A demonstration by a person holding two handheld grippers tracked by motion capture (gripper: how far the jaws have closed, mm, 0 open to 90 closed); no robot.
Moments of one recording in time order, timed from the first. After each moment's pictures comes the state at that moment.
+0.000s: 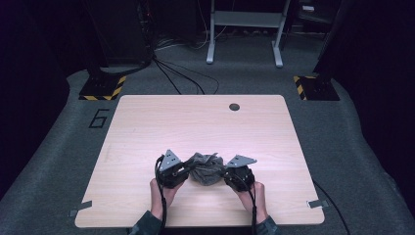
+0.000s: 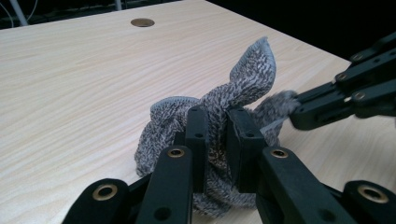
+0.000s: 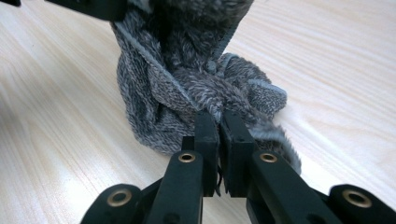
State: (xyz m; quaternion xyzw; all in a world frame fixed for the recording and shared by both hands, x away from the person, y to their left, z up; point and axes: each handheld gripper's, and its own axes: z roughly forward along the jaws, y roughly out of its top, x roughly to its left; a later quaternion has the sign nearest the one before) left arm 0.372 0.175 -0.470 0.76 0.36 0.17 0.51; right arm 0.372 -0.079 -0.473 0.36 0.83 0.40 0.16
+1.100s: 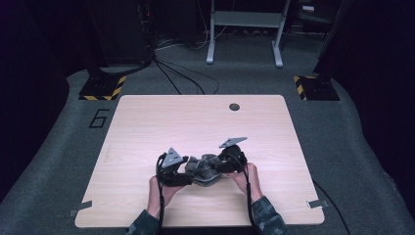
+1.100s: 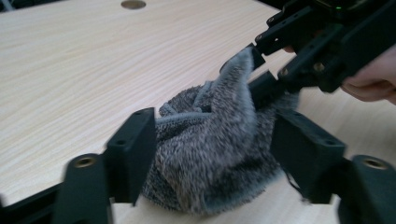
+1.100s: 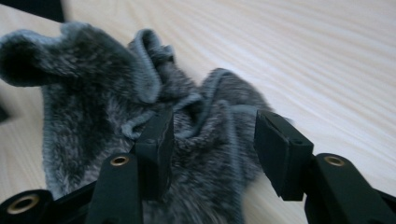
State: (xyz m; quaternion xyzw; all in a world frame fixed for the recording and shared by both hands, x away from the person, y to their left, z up) left arm 0.381 0.170 -0.466 0.79 0.36 0.15 0.47; right arm 0.438 -0.062 -0.474 0.37 0.85 0.36 0.08
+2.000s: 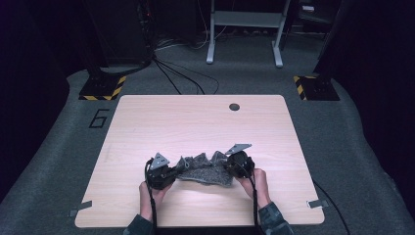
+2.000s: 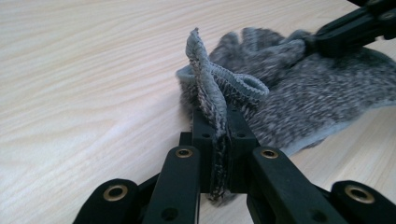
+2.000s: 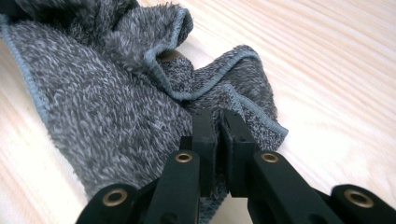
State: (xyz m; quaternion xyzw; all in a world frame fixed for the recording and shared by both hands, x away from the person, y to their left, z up) left arm 0.379 0.212 -0.500 0.77 0.43 0.14 0.46; right arm 0.417 -0.084 -0.474 0.37 0.86 0.32 0.14
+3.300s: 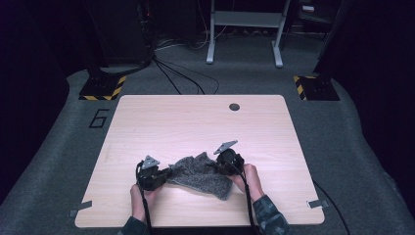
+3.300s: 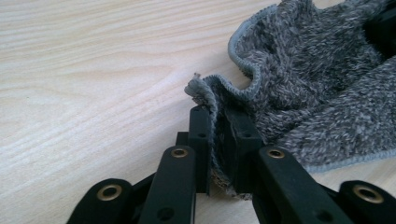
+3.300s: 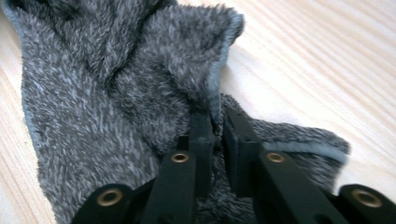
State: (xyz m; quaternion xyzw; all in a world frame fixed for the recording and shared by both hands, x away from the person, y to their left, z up) left arm 0.384 0.243 -0.520 0.76 0.48 0.14 0.42; right arm 0.434 -0.054 -0.480 0.33 0.89 0.29 0.11
